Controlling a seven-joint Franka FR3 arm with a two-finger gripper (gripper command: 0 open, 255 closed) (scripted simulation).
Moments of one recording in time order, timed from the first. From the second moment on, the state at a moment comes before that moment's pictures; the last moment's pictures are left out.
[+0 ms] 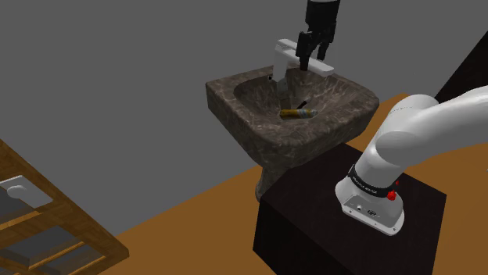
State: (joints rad) arm 0.01 -0.79 0.05 -2.41 -0.04 1.56 0.09
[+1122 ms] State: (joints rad) arm -0.07 -0.48 -0.09 -2.58 -0.24 1.98 -0.09
